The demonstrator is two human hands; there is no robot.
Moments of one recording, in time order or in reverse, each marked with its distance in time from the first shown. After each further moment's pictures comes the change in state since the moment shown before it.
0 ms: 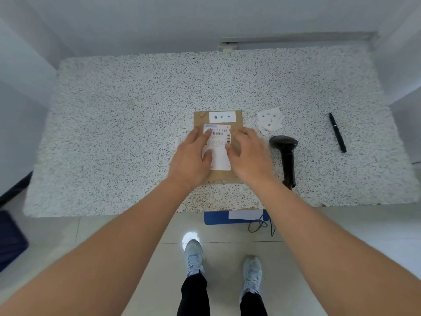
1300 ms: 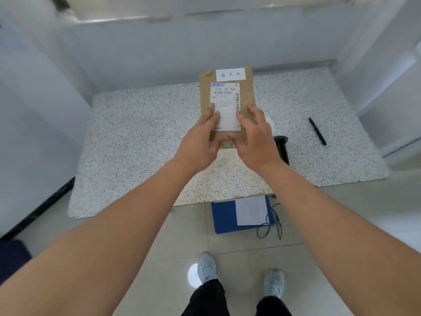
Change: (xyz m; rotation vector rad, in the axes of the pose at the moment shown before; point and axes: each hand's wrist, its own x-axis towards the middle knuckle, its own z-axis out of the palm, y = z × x) left_hand -0.073 0.033 -0.118 -0.044 0.045 0.324; right_hand -0.088 -0.093 -0.069 0.039 0.233 -0.166
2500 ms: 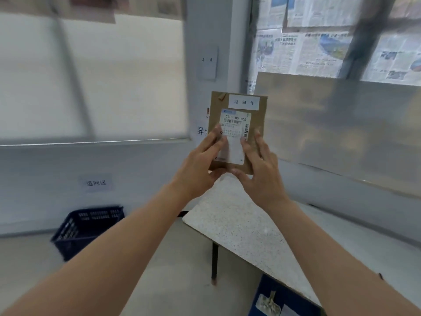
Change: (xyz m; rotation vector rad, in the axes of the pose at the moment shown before) left_hand -0.337 0.221 -0.264 0.395 0.795 0.030; right_hand -0.186 -0.280 -0.219 0.198 0.093 -0.919
